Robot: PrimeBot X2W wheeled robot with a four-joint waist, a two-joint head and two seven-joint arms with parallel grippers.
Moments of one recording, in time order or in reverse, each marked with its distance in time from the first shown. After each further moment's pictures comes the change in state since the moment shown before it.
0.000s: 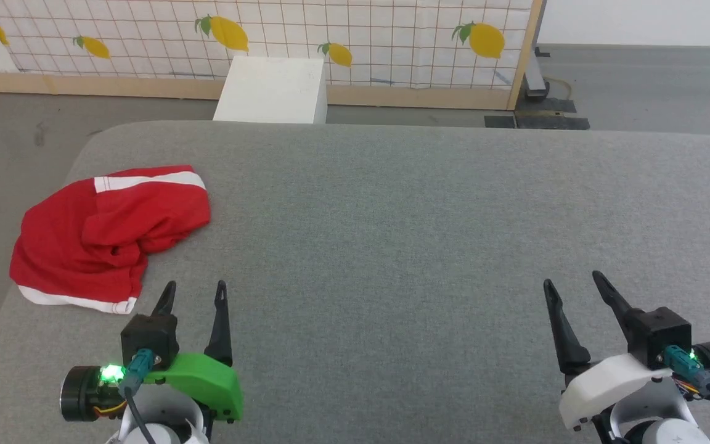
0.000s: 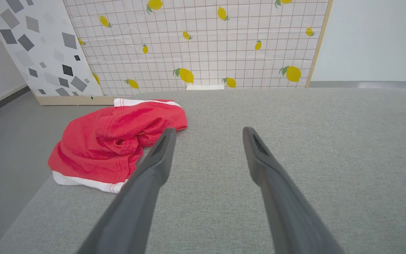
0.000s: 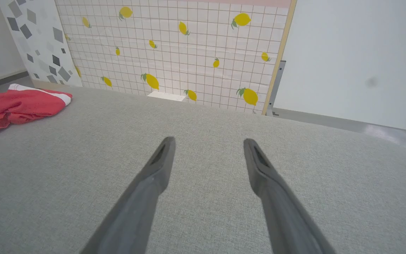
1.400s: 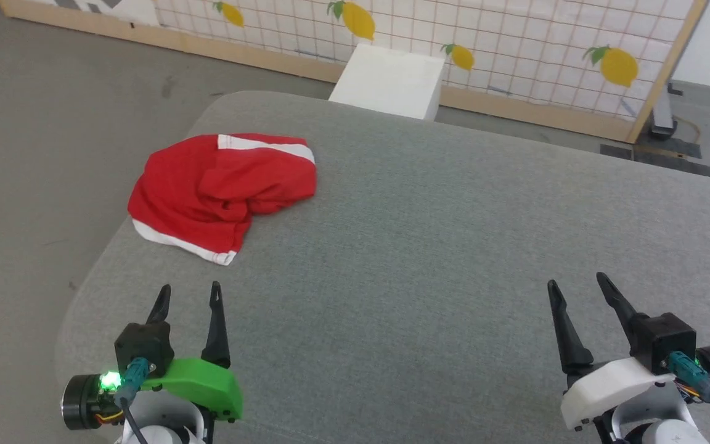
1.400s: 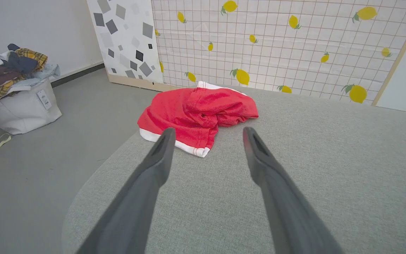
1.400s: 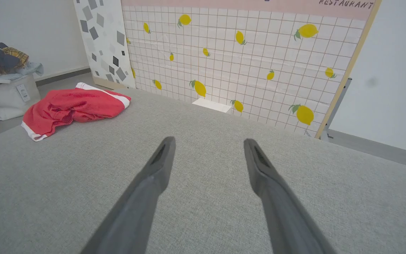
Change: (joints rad) left arm -0.008 0.010 -0.019 0.057 -0.059 0.051 -0.084; right arm -0.007 0.000 -0.014 0.052 0.007 0.000 -0.070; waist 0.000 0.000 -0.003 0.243
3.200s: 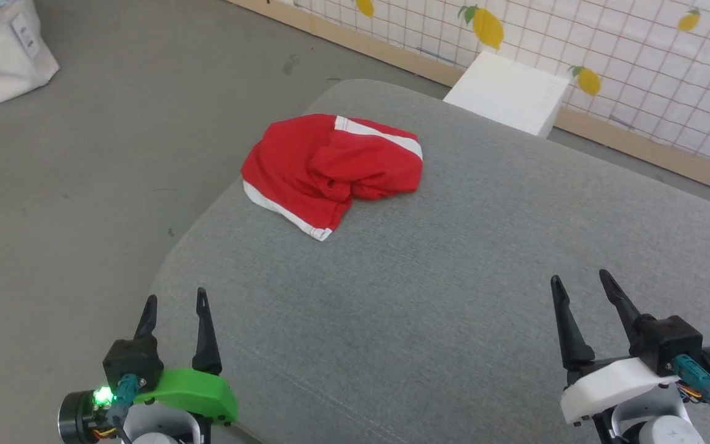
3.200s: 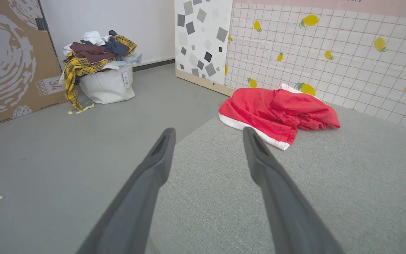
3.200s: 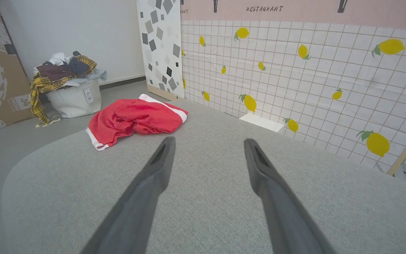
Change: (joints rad) left arm 0.000 0.012 -0.009 0.070 -0.069 0.060 -0.113; right arm -0.030 0.001 -0.008 0.078 0.035 0.000 -0.090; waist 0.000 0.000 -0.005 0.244
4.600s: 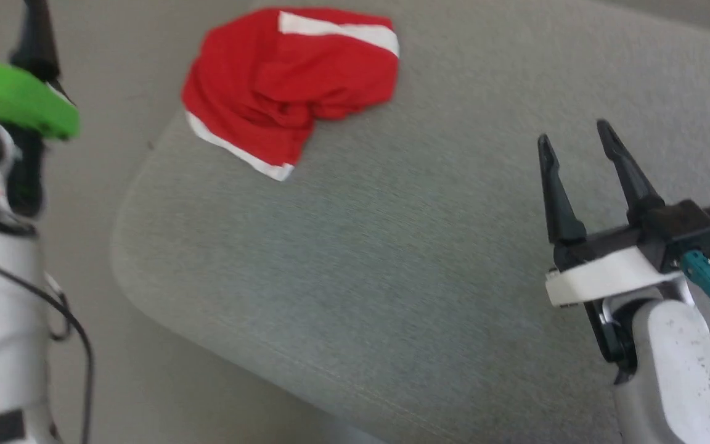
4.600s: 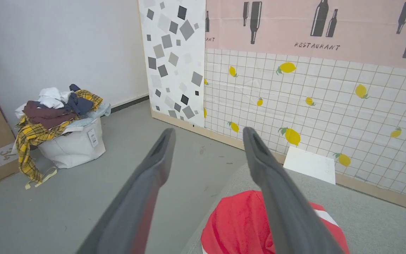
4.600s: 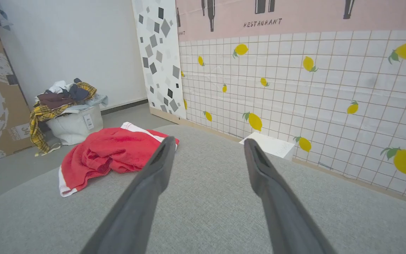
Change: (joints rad) left arm -0.705 0.245 0.113 0.052 -0.273 -0.141 0.320; right arm -0.285 0.003 0.067 -0.095 -0.064 0.000 -0.007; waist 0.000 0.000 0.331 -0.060
